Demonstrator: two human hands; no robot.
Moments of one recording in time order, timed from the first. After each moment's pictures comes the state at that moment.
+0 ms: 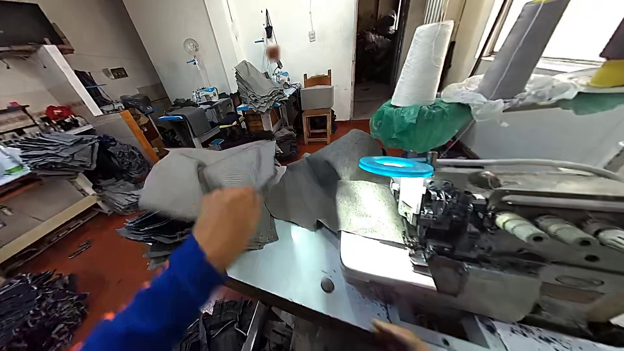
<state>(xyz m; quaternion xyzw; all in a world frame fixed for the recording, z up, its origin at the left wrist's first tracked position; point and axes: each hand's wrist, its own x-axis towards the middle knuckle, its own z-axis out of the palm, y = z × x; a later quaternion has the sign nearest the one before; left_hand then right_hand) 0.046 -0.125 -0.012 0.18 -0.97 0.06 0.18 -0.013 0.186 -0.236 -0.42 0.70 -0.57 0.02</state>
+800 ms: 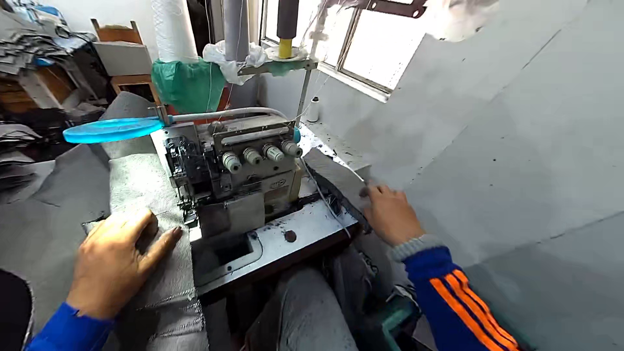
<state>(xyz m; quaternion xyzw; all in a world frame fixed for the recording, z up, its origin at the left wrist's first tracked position) -0.058 -0.032 -0.161 -0.14 -0.92 -0.12 0.35 -0.083 0.426 -0.139 0.07 0.98 -0.15 -0.07</state>
